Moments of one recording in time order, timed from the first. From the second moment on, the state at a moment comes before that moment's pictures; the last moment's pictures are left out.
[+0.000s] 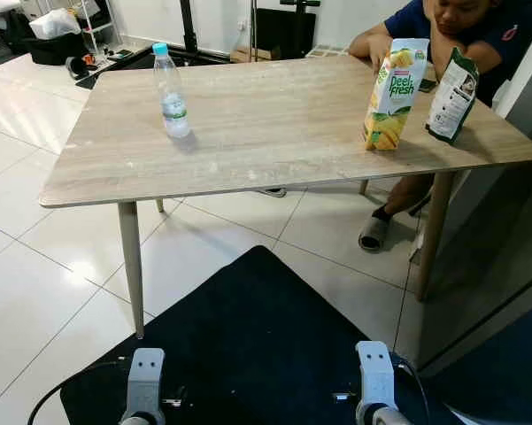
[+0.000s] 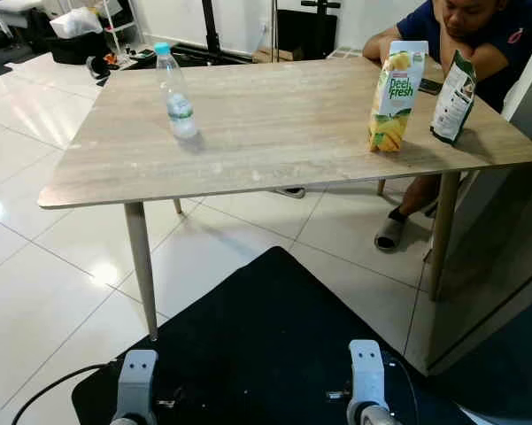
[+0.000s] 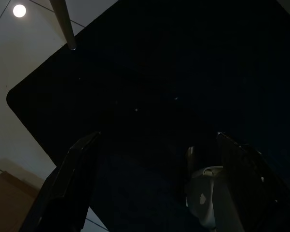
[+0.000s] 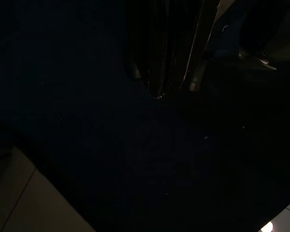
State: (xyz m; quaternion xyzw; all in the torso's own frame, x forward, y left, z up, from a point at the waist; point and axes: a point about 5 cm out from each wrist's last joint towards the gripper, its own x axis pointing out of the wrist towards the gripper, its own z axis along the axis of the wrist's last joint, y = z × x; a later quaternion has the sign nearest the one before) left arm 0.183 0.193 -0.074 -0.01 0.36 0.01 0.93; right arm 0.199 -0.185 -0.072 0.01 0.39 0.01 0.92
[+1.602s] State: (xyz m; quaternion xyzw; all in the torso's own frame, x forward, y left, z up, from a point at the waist) left arm 0.179 0.203 -0.076 -0.02 0.36 0.05 0.93; right arm 0.197 -0.184 -0.074 0.02 0.39 0.01 0.92
